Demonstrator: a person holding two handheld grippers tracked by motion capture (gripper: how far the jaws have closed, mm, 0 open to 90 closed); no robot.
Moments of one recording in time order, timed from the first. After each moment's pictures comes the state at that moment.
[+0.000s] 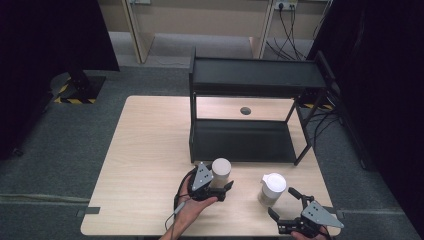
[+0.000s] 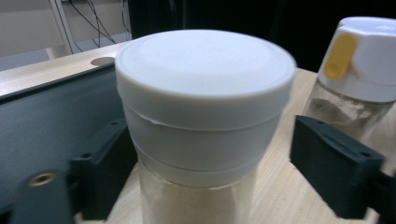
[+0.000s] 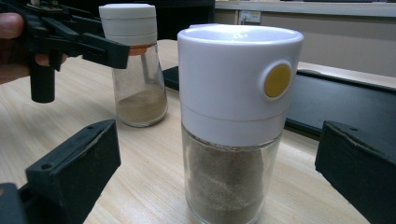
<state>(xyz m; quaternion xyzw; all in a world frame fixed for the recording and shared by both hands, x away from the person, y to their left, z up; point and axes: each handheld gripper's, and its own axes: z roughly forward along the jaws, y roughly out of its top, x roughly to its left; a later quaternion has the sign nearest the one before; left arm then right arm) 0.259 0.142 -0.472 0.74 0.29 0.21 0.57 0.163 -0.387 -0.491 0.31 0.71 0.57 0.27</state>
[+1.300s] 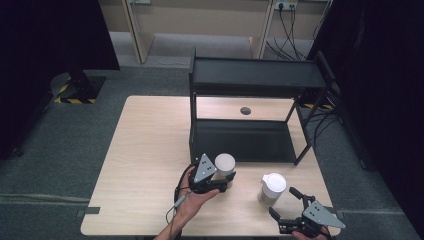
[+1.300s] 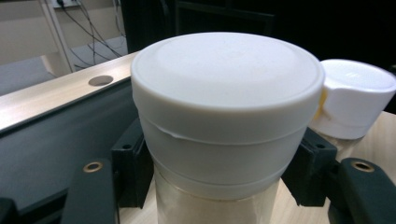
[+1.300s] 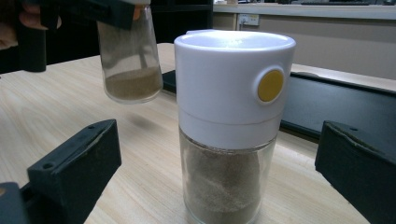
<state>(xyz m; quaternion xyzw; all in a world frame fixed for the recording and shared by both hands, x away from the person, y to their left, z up) 0.263 0.140 -0.424 0.75 0.28 0.20 0.57 0.161 -0.389 -0.491 0.31 0.71 0.57 0.27</state>
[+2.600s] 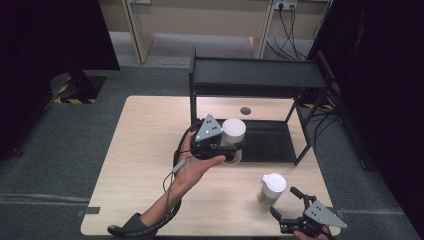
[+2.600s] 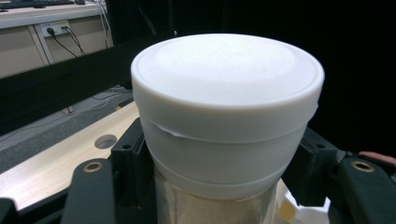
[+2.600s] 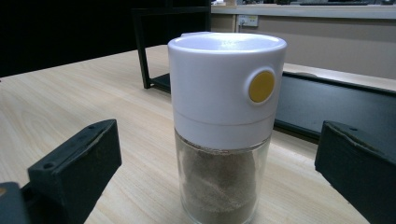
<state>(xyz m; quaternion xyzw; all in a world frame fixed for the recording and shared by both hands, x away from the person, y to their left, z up) 0.298 0.144 -0.295 0.75 0.26 0.19 0.58 0.162 -0.392 -0.491 0.32 0.70 0.58 0.27</state>
